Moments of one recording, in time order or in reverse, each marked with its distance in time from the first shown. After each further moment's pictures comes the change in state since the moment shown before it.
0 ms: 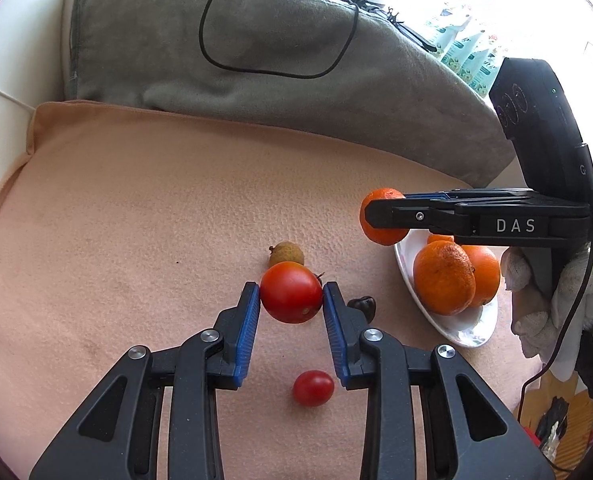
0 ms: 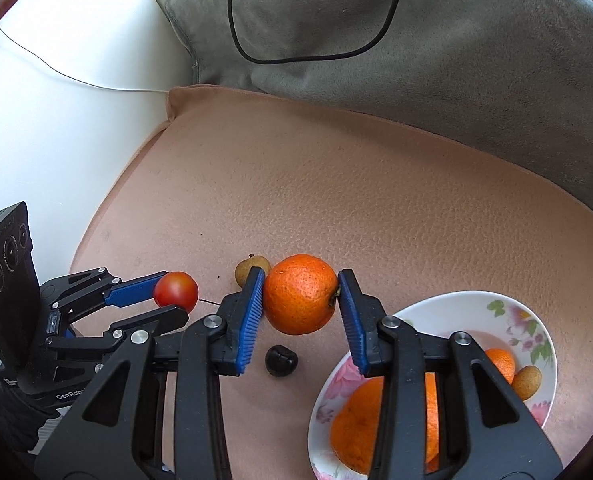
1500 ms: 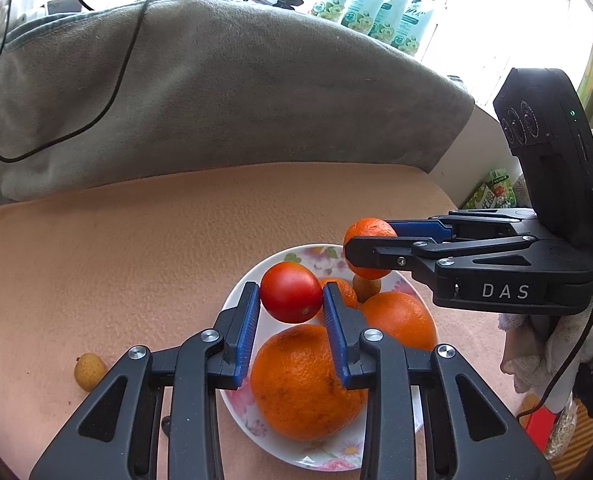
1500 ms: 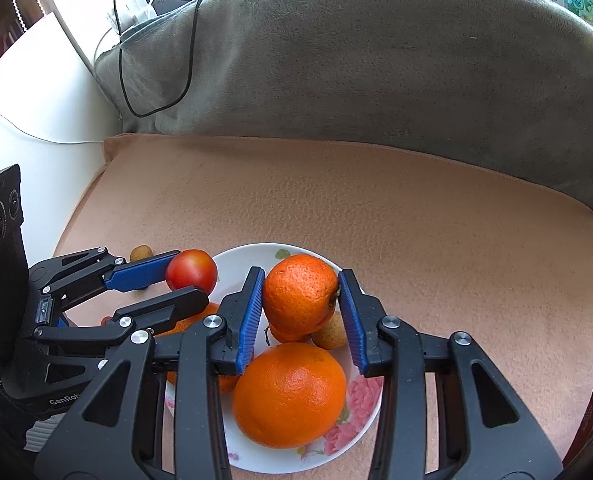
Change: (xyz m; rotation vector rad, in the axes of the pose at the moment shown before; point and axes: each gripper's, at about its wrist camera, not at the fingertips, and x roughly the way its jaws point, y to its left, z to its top) left arm 0.075 -0.137 0.051 0.205 0.033 -0.075; right arm -0.077 -0.119 -0.053 0.145 -0.108 -0.124
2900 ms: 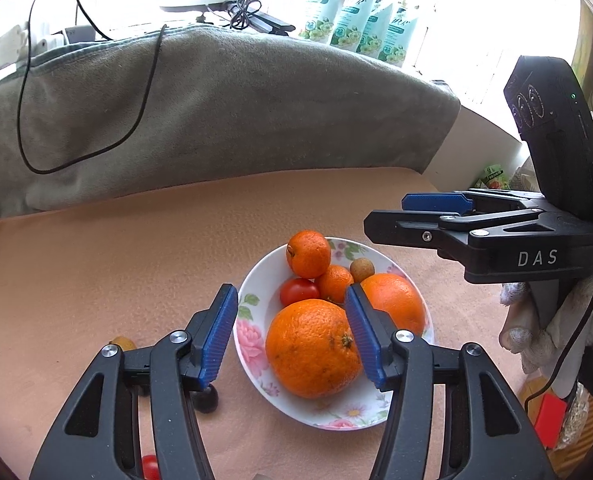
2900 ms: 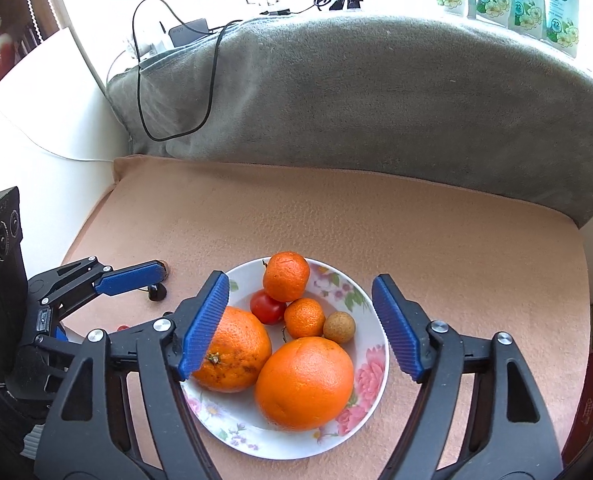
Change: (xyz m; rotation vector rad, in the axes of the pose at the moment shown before) left arm -0.039 -0.008 -0.016 0.043 -0.043 0.029; right arm -0.038 0.019 -0.007 -0.002 -0.109 -0.028
